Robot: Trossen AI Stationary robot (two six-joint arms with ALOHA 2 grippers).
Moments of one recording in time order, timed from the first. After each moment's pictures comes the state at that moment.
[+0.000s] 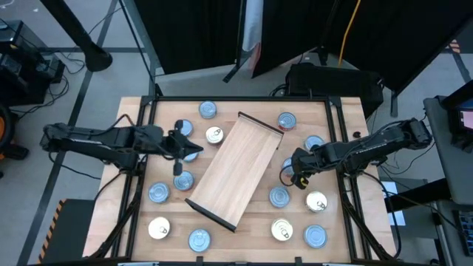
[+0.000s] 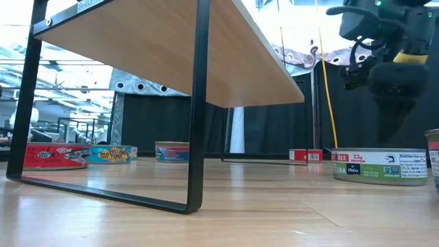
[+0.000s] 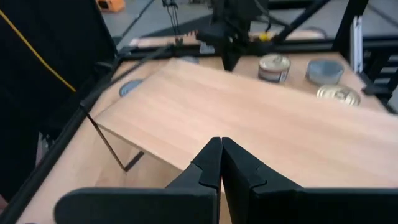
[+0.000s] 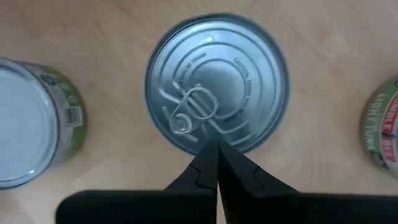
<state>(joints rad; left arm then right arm) -0.06 0.87 0.77 -0.30 -0.13 0.03 0.16 1.18 0.64 -0.80 0.13 0.81</state>
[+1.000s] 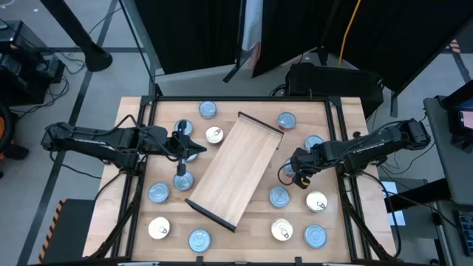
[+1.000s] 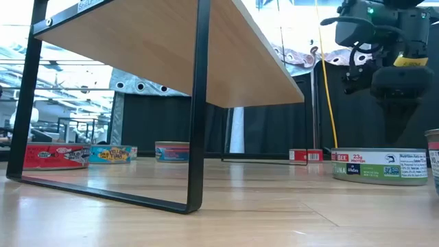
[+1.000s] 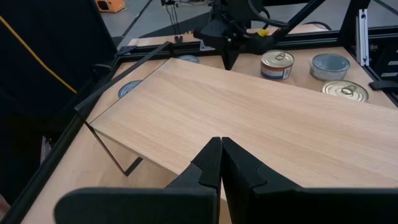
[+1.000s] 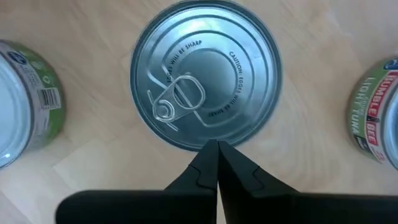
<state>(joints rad) -0.06 0.91 0.77 -0.25 -0.13 0.06 0.13 1.22 0.67 -0.88 0.10 0.77</state>
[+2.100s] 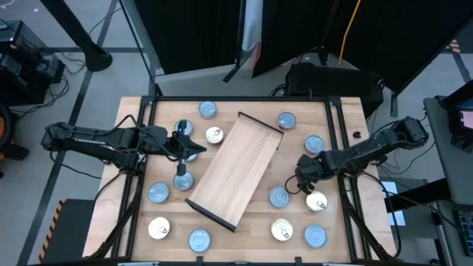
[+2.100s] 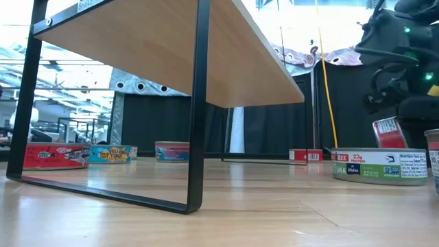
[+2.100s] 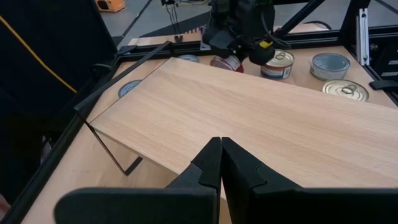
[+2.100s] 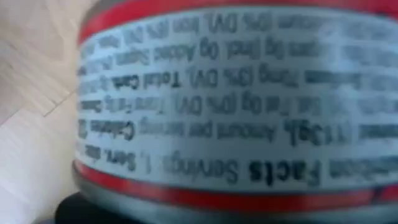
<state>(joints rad) -0.06 0.91 0.77 -0.25 -0.13 0.06 0.26 1.24 0.52 -0.82 0.10 0.95</state>
